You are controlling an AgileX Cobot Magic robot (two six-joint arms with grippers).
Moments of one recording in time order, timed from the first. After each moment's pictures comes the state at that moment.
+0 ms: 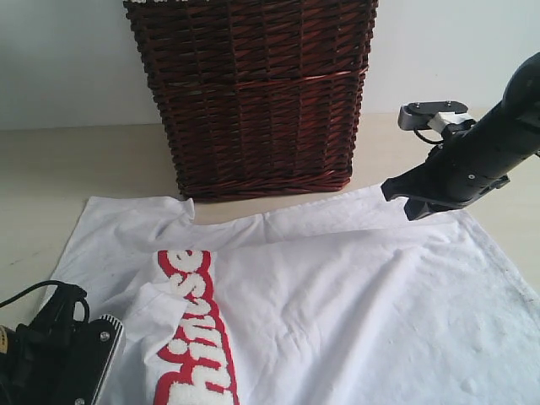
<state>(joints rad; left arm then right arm) -0.57 1.43 -0.41 -0.24 0.34 1.44 0.12 1.90 -1.13 0.42 0.57 -0.46</state>
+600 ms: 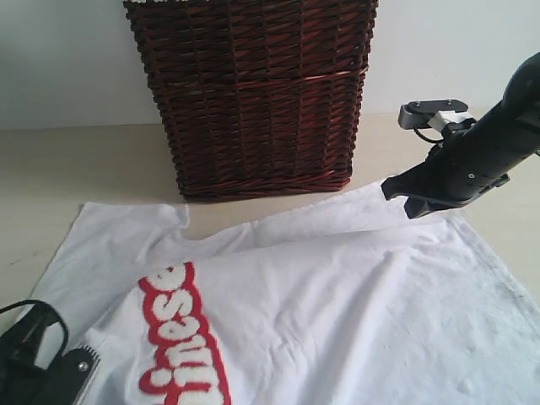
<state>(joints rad) -0.57 1.44 -0.44 0.08 0.58 1.21 0.12 1.90 -1.13 0.42 0.56 -0.47</state>
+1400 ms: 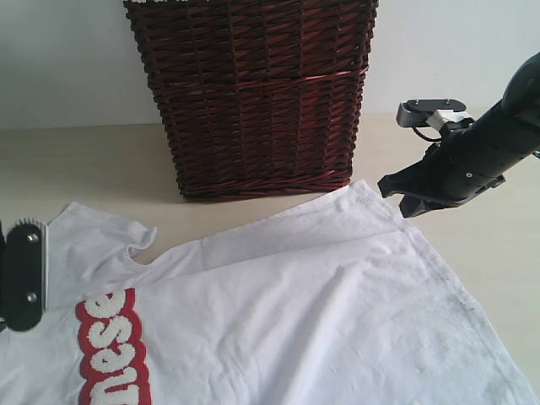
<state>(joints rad) -0.55 1.21 -0.44 0.86 0.55 0.24 0.12 1.90 -1.13 0.49 0.57 -0.51</state>
